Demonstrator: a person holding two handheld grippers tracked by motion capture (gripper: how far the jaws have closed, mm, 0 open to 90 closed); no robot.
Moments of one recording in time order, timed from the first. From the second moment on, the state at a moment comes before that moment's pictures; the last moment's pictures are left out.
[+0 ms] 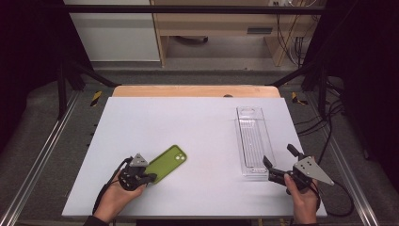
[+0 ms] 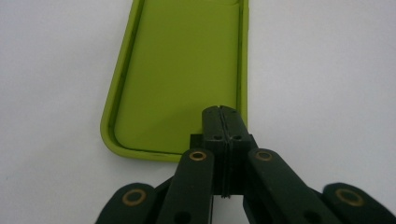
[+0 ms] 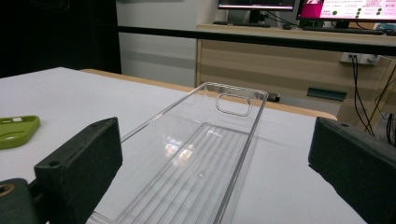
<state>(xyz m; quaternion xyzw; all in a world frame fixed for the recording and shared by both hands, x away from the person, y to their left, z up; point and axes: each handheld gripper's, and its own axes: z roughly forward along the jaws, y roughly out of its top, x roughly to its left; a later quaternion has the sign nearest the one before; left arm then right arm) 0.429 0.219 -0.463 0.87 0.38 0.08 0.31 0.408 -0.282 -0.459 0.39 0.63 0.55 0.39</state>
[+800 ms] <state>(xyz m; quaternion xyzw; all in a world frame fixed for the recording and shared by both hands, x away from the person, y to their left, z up) 0.402 0.238 -0.462 0.87 0.38 0.08 0.31 0.406 -0.284 -0.458 0.39 0.62 0.56 0.39</state>
